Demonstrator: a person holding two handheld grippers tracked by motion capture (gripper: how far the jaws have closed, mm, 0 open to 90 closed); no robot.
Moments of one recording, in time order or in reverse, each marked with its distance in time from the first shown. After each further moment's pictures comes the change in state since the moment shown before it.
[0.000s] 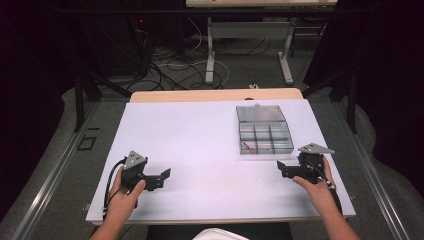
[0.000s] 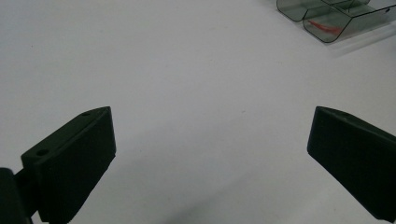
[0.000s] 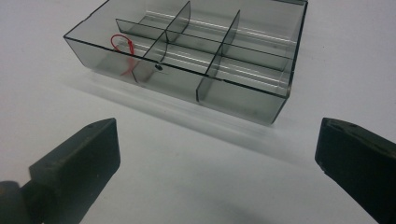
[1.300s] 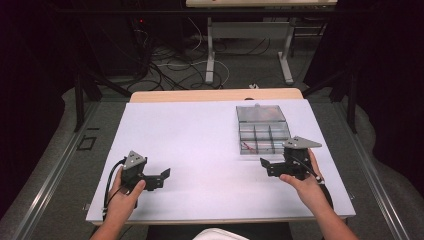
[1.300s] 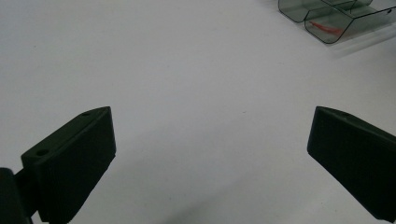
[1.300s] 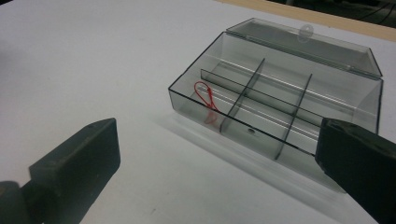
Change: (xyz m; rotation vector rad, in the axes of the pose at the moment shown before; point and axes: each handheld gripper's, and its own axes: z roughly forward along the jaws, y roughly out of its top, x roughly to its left) left arm 0.000 0.000 0.000 -0.003 0.004 -0.009; right arm 0.051 0.040 -0.015 -0.049 0.136 -0.087
